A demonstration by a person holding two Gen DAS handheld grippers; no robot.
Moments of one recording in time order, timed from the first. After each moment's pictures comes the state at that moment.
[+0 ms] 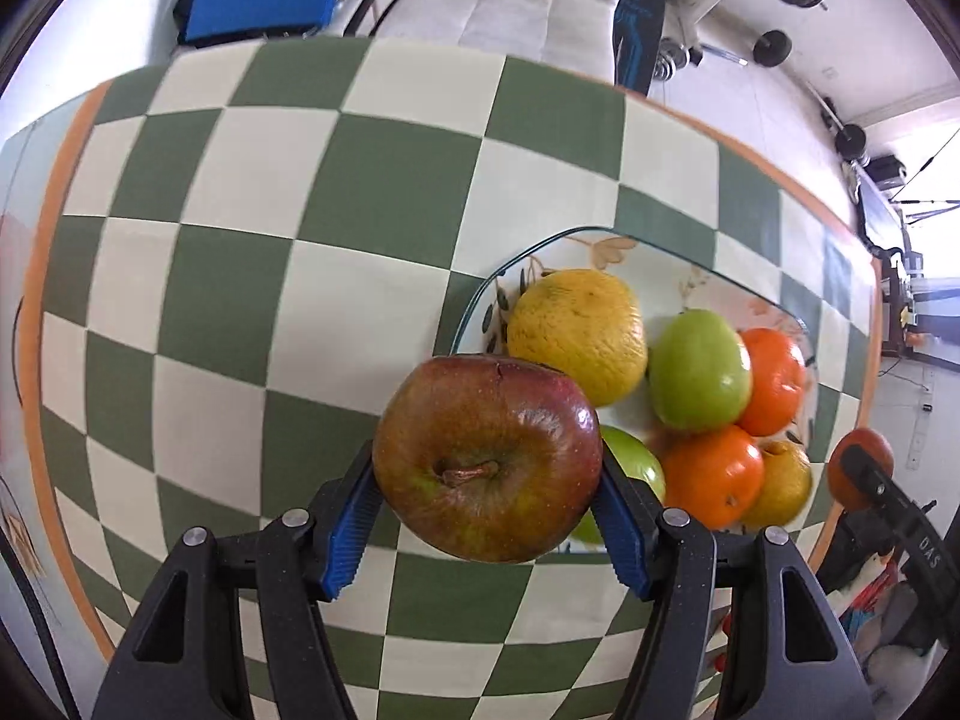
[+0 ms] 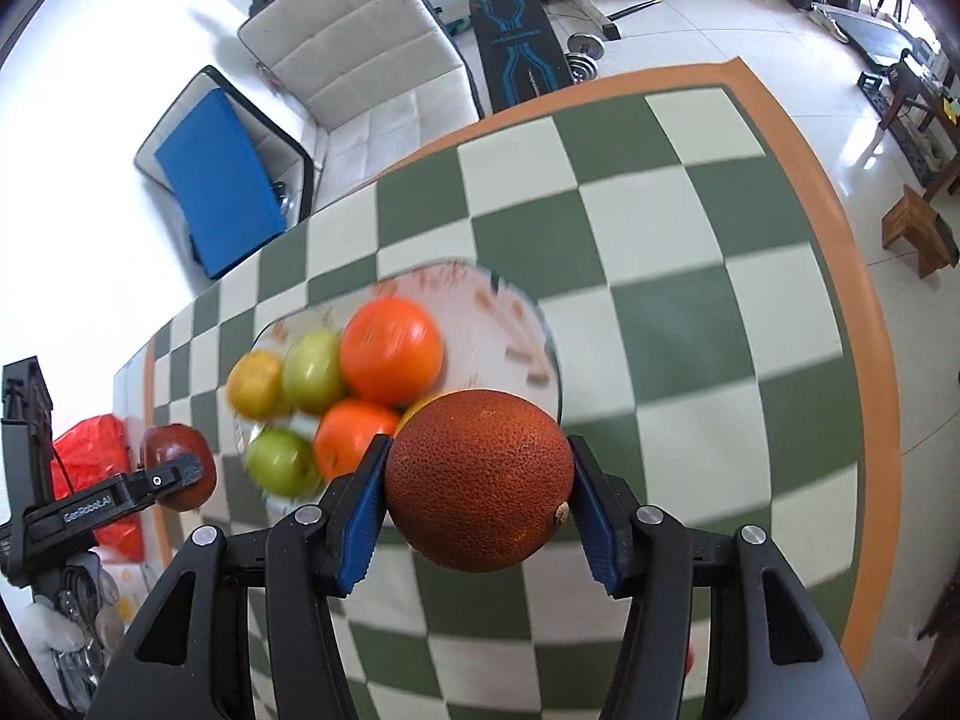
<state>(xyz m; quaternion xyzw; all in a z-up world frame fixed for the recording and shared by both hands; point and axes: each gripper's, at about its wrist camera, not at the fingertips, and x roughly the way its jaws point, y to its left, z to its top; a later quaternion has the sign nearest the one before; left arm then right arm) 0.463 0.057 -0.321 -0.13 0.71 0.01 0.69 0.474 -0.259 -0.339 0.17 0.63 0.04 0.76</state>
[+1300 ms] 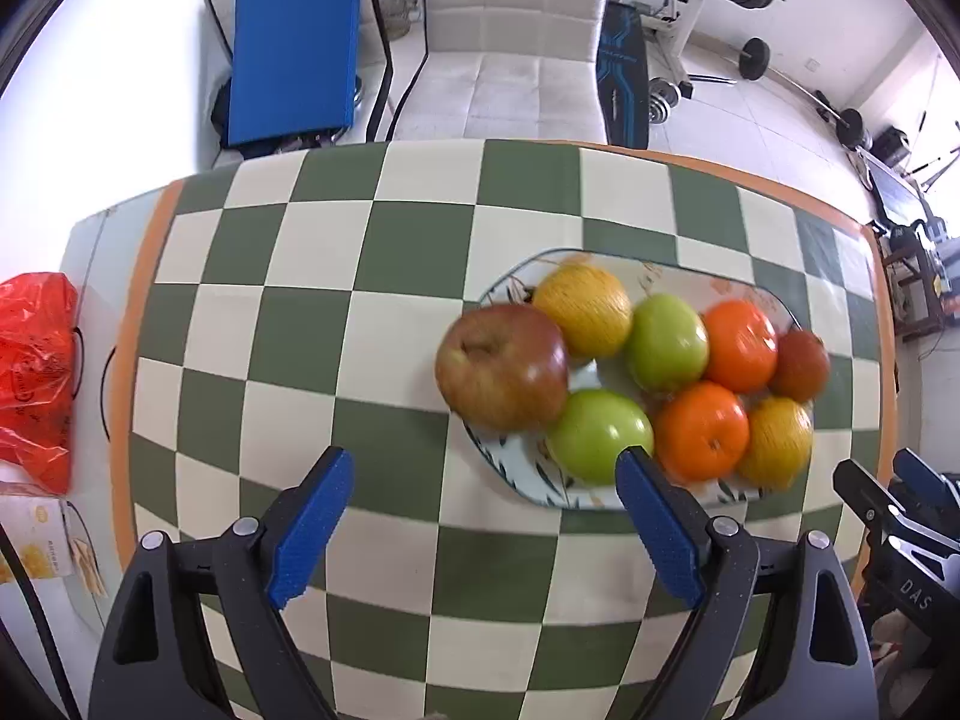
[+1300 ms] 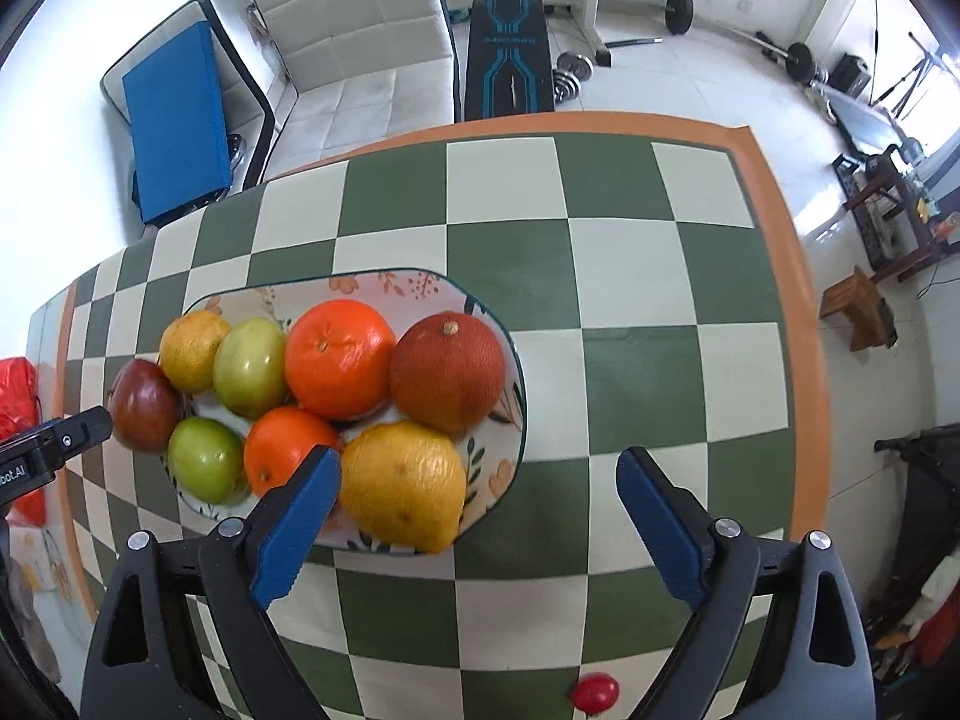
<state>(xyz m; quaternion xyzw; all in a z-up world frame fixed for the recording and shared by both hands) 0.413 0.023 -0.260 -0.03 0.63 0.03 0.77 0.475 -0.223 -0.330 0.03 0.63 0.01 0.77</state>
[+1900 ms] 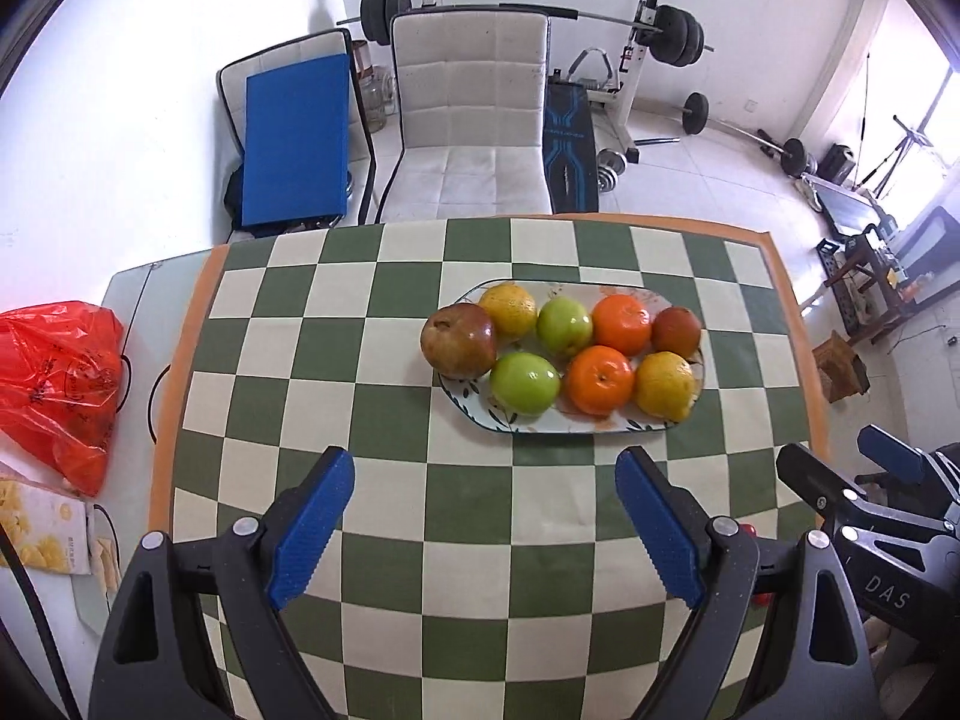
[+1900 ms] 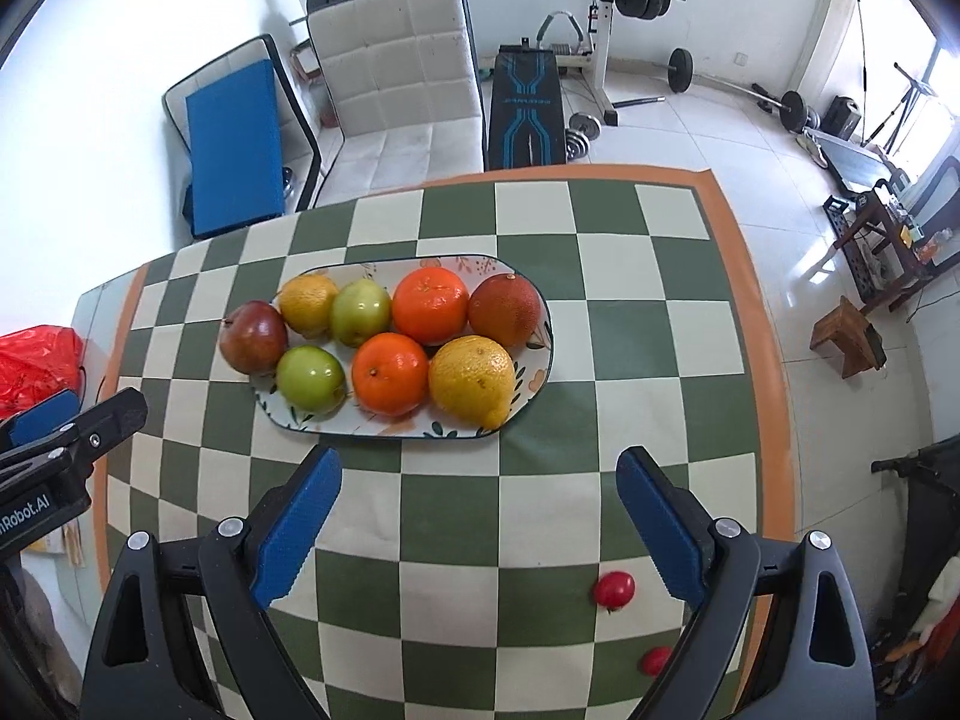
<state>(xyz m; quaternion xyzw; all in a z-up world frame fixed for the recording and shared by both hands) 0.311 0.000 -0.153 -0.01 0.54 0.00 0.84 0.365 -0.205 -0.230 0.04 0.57 0.02 0.82</state>
